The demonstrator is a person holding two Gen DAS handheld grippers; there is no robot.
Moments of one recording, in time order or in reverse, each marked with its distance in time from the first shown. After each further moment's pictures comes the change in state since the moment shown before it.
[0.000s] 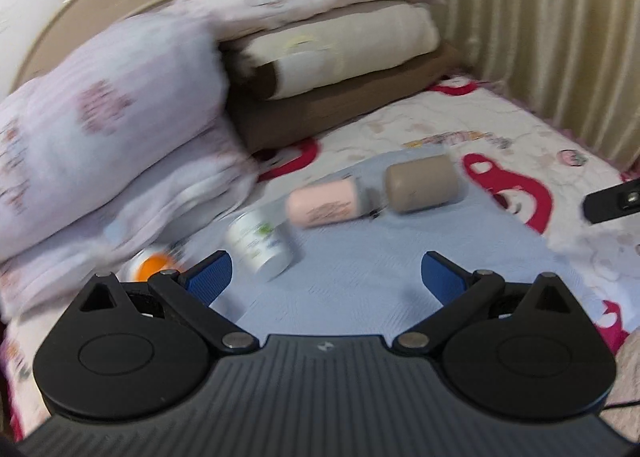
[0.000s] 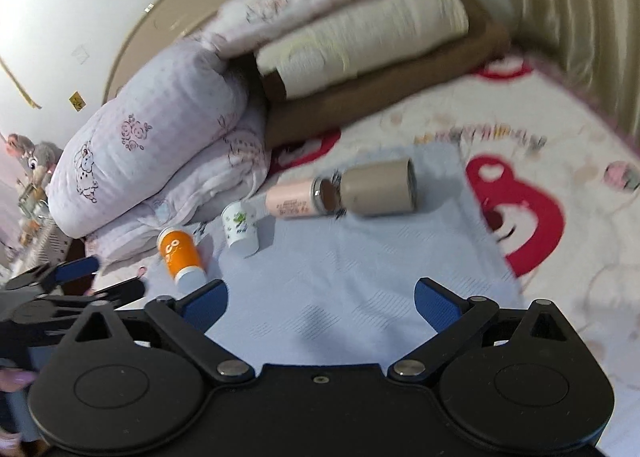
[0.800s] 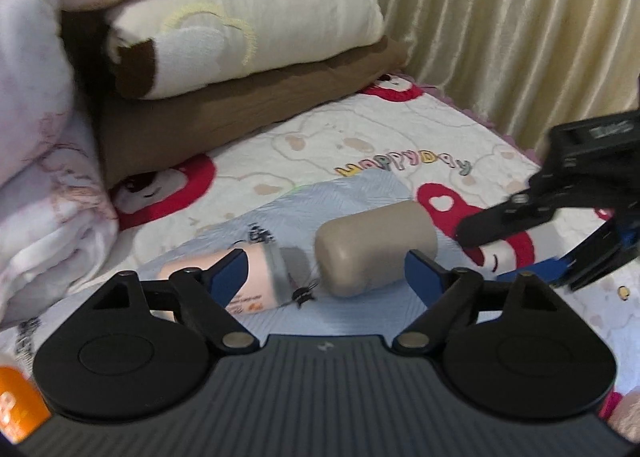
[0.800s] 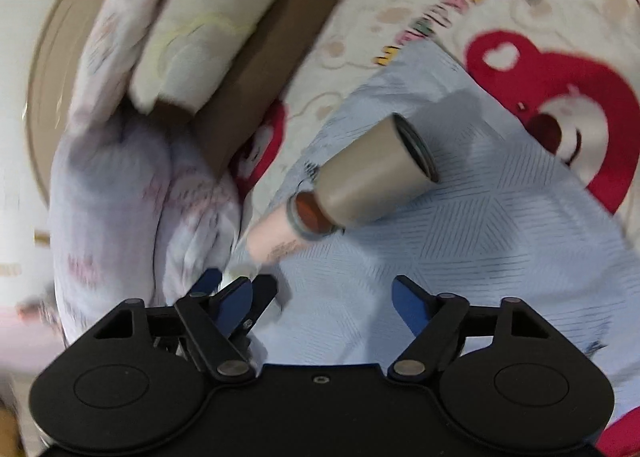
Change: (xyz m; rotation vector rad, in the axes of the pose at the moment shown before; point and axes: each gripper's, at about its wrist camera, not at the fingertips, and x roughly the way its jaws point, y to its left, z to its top) left arm 0.195 -0.003 0.060 -0.018 0.022 -0.313; right arm 0.152 -0.072 0.073 0.664 0.155 0.077
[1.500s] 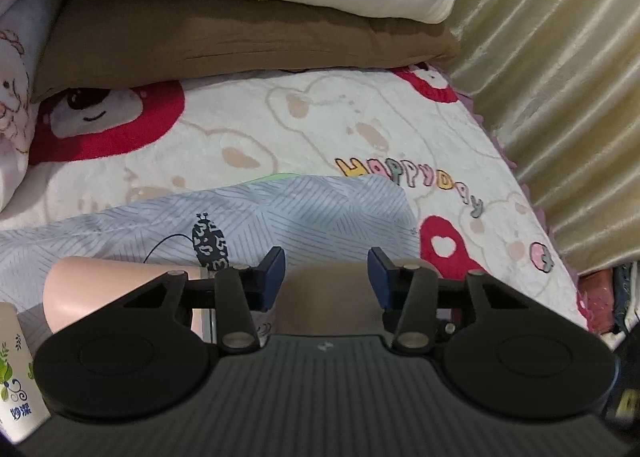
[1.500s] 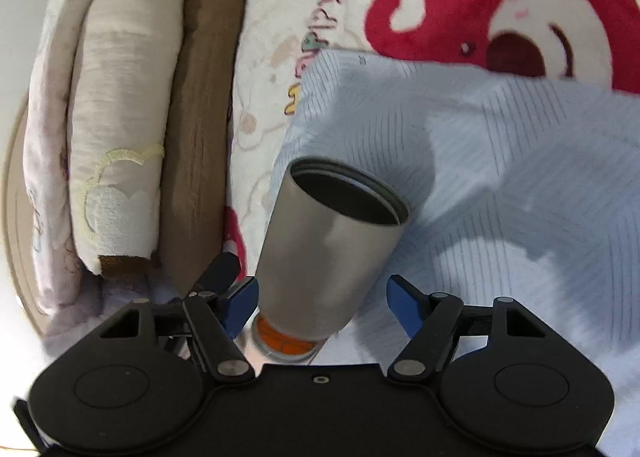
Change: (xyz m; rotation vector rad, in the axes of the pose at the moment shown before) left arm 0.115 0.029 0.037 -0.355 0.141 -0.079; right arm 0.075 -0.048 0.002 0.307 -0.302 0.043
